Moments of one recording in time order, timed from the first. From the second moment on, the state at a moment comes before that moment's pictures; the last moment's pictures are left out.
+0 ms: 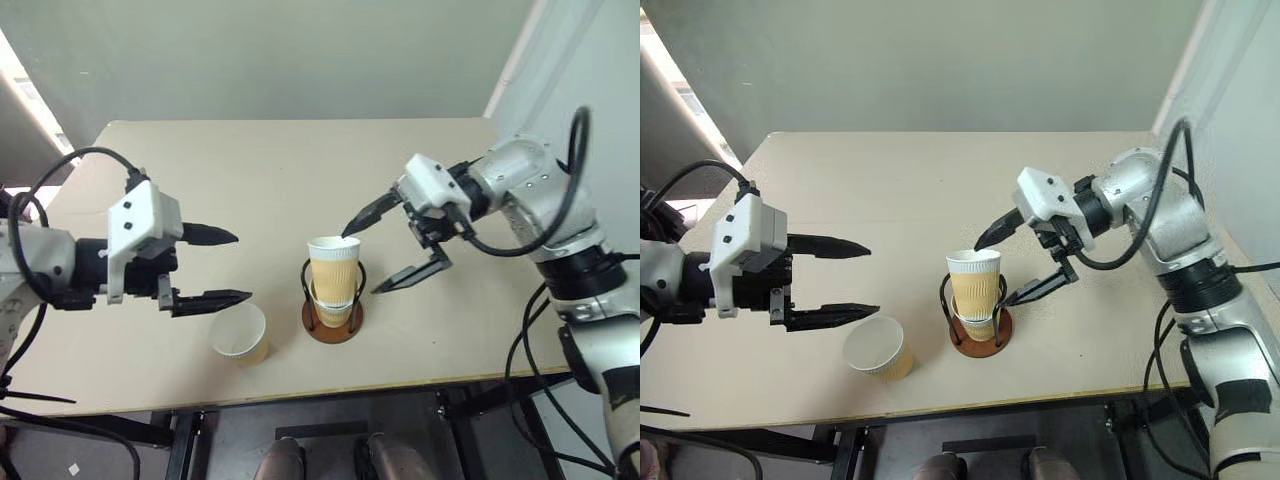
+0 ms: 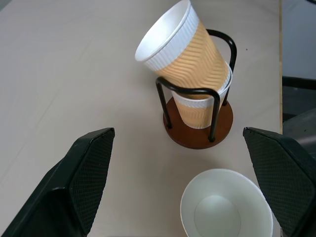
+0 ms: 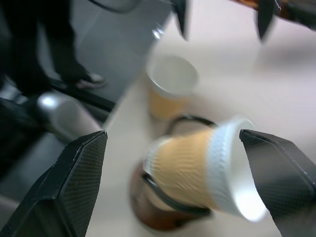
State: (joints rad) left arm -0.27 1.20 0.36 -0.46 -0.71 0.71 -1.13; right arm -1.09 -0.67 0.39 0.12 0.35 0.31 1.56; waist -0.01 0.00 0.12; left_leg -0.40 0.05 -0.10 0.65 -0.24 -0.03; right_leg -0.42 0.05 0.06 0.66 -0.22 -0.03
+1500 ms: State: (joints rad) left arm -0.42 1.20 -0.15 -0.25 -0.29 0.53 -1.24; right arm -0.96 -0.78 0.15 -0.16 0.61 0.62 1.40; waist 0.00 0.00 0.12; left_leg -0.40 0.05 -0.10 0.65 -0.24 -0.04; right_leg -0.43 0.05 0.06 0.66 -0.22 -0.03
